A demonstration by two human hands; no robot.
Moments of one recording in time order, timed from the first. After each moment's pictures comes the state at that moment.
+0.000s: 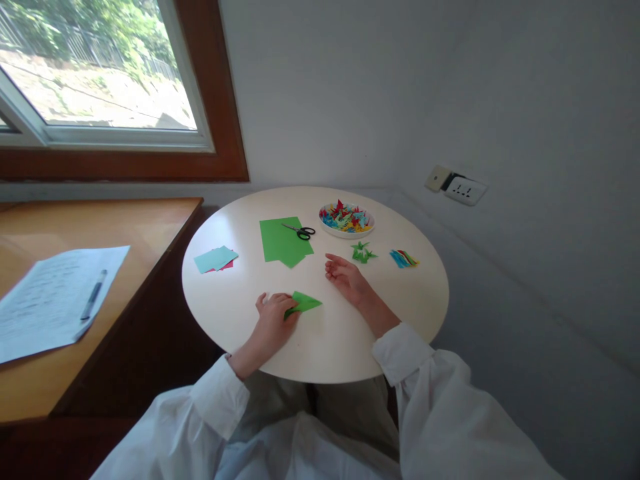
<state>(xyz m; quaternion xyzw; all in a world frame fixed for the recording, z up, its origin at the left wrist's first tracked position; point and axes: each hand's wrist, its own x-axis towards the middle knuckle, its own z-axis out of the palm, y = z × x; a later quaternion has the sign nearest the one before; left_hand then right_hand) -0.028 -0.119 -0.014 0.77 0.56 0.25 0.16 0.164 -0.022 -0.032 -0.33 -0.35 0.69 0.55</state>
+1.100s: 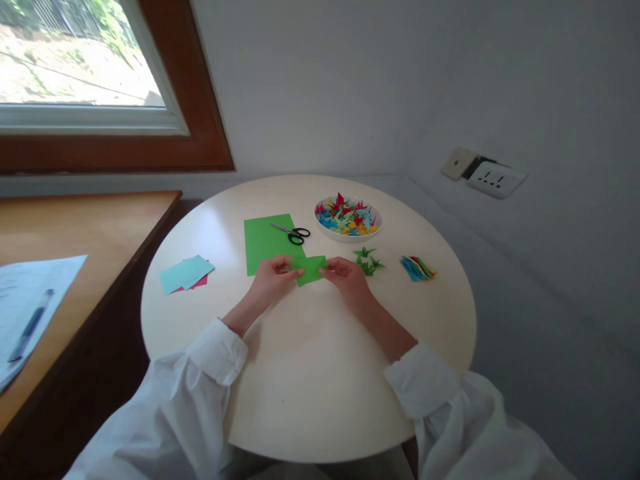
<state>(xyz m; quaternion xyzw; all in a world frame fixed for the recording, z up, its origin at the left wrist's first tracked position) -0.007 0.004 -0.004 0.56 0.46 0.47 0.50 0.165 0.012 -0.034 -0.41 -0.51 0.52 0.55</state>
